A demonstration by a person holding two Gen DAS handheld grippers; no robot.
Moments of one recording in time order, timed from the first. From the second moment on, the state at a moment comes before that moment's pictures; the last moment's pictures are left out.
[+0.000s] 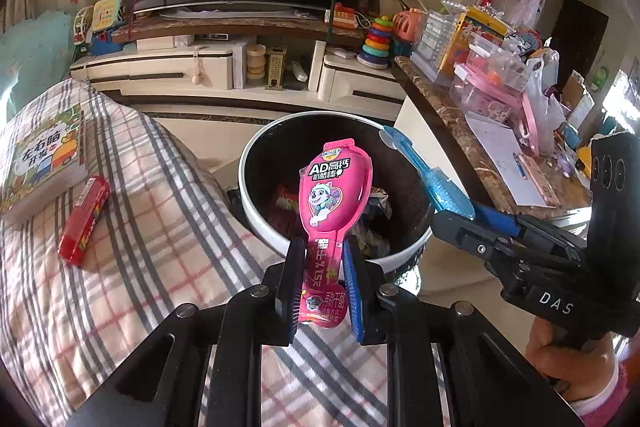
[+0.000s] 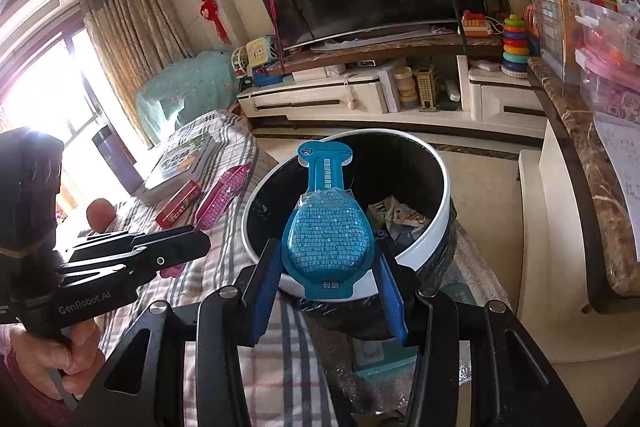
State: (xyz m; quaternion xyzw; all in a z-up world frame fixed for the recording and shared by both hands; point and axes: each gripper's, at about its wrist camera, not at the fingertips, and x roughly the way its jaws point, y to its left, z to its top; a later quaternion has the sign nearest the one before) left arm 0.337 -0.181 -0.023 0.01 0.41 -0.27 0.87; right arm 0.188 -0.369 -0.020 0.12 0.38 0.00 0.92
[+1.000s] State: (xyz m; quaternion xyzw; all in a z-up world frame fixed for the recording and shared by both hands) left arm 0.379 -0.210 -0.031 0.02 0.42 -0.26 0.87; right arm 0.227 -0.386 -0.027 0.10 0.40 -0.01 0.91
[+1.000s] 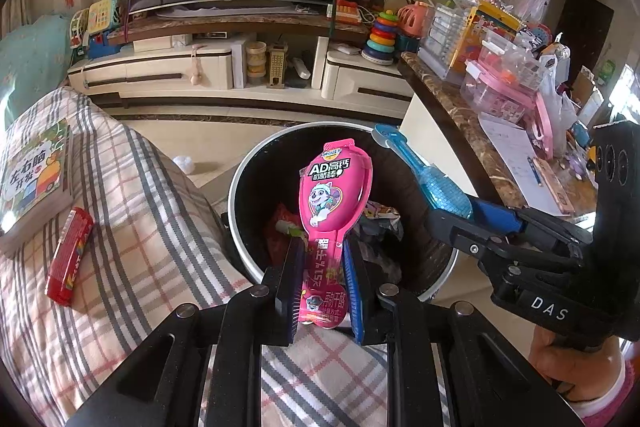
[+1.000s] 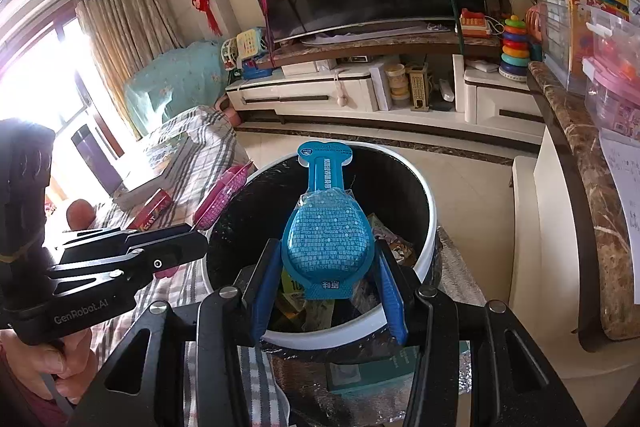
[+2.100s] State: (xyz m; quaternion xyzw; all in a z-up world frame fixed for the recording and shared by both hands) left arm 0.406 -0.224 -0.043 0.03 0.44 -0.25 0.86; right arm 0.253 -0.391 -0.039 0.09 0.44 -0.02 0.90
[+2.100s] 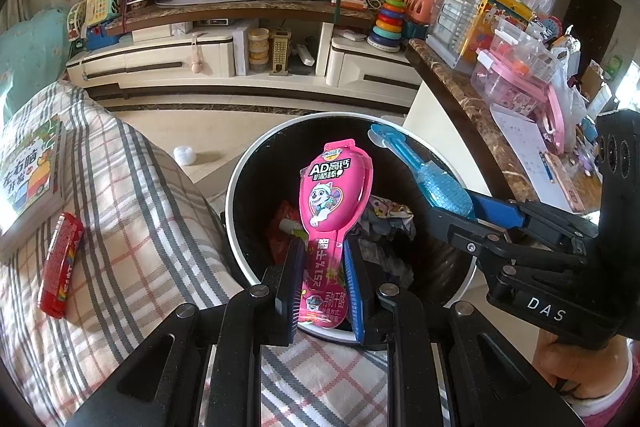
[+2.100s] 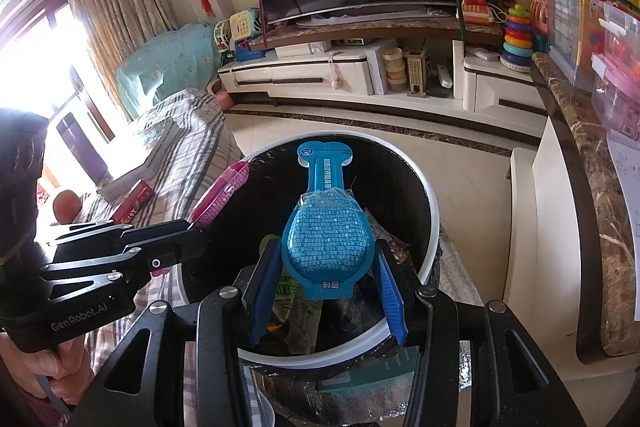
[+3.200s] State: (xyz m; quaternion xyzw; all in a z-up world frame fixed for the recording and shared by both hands) left arm 0.341 -0.157 -0.032 -0.05 0.42 -0.21 0.88; right arm 0.216 -0.383 -0.020 0.13 0.41 -0.01 0.91
